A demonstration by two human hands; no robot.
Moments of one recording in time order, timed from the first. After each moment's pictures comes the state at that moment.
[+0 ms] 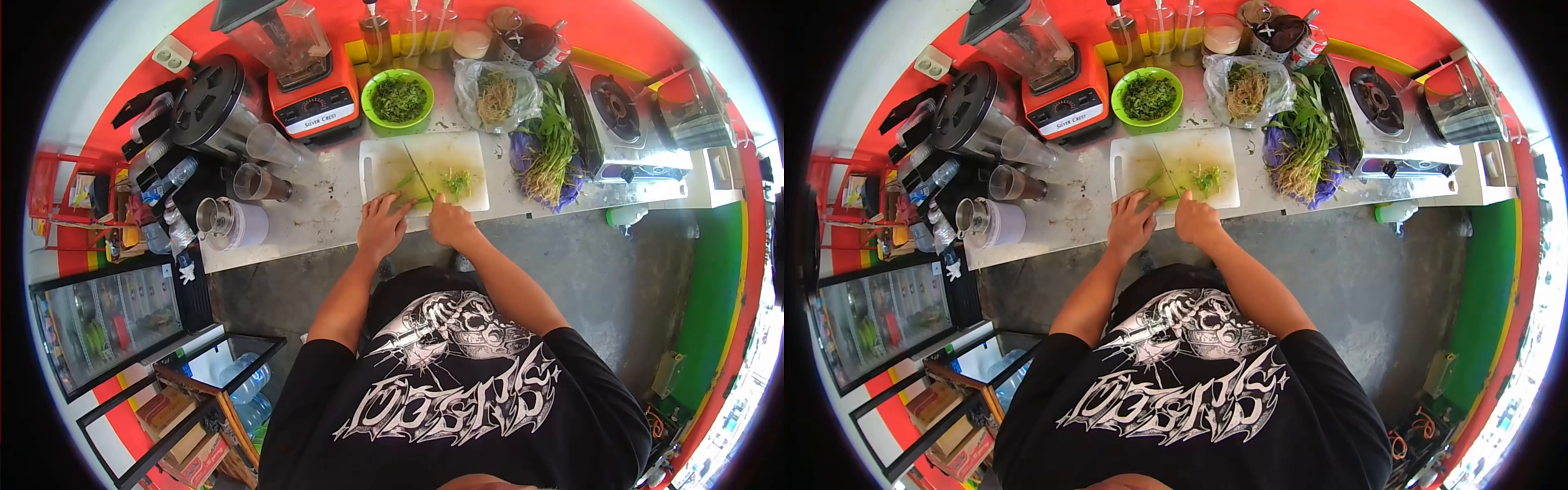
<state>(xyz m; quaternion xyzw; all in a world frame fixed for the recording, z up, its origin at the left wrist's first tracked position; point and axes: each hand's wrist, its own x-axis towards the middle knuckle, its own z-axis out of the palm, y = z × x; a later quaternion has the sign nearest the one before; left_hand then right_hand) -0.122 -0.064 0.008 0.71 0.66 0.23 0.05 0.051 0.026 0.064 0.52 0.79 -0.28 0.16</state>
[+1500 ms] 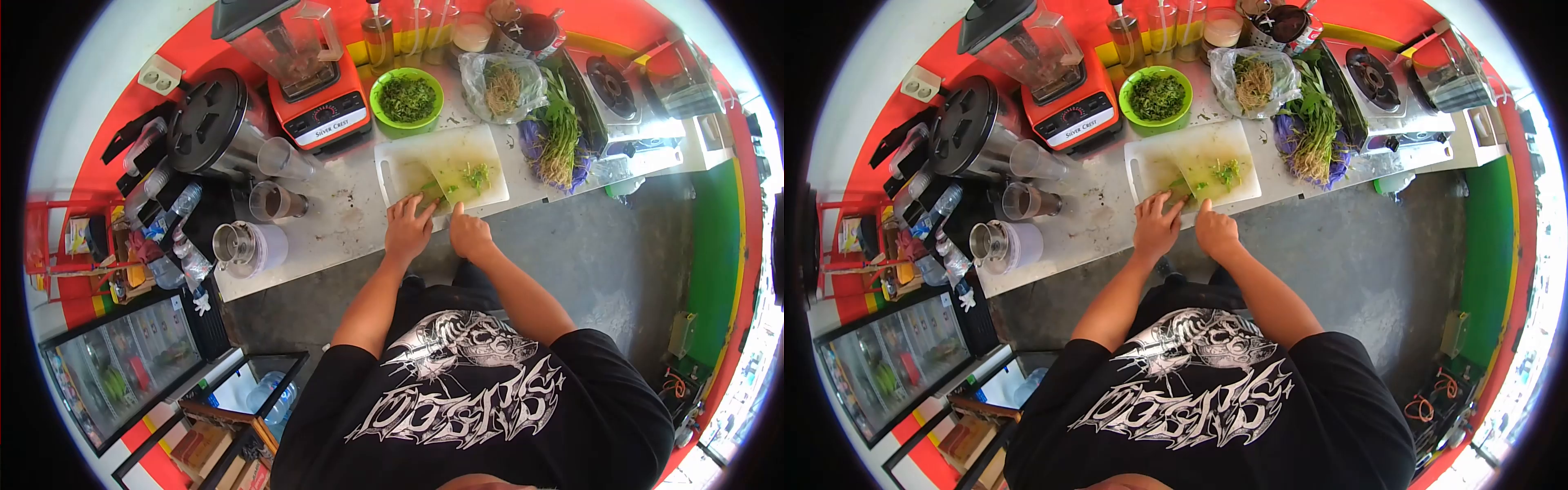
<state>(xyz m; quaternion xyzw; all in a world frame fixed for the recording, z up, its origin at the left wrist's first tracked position) -0.131 -0.060 0.005 0.72 0.63 0.29 0.07 0.027 -0.014 0.059 0.58 0.76 -0.23 0.18</state>
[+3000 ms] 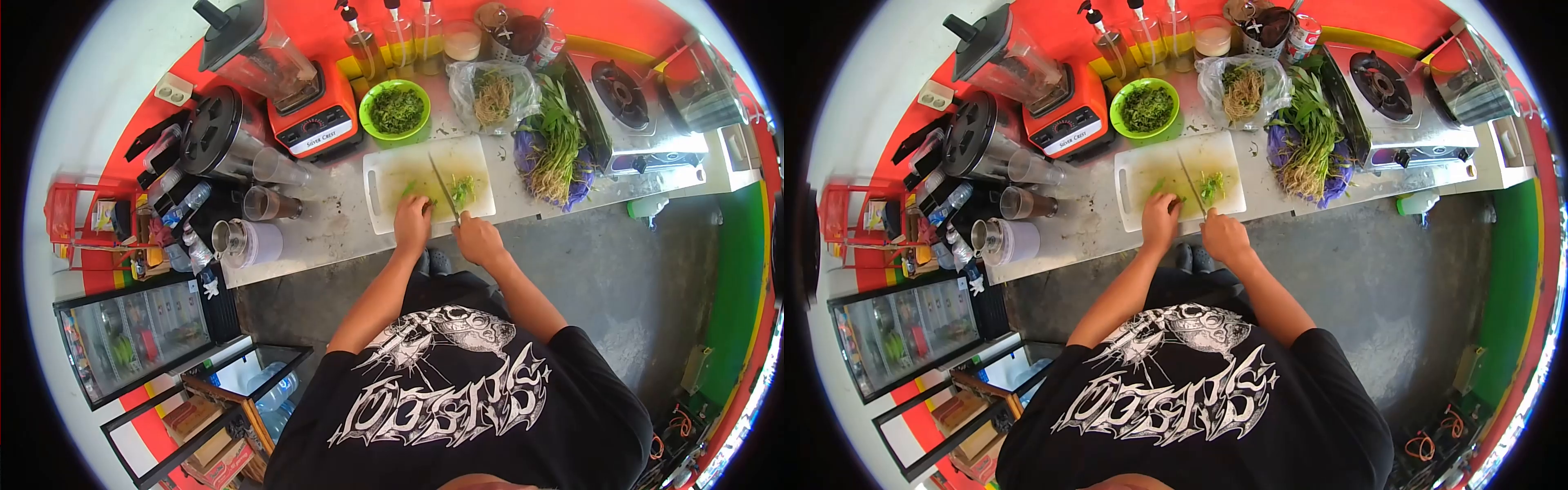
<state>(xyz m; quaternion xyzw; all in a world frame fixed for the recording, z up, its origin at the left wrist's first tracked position) -0.063 -0.010 0.013 0.57 0.73 0.34 0.15 0.110 0.017 0.058 0.53 0.79 -0.30 0.02</state>
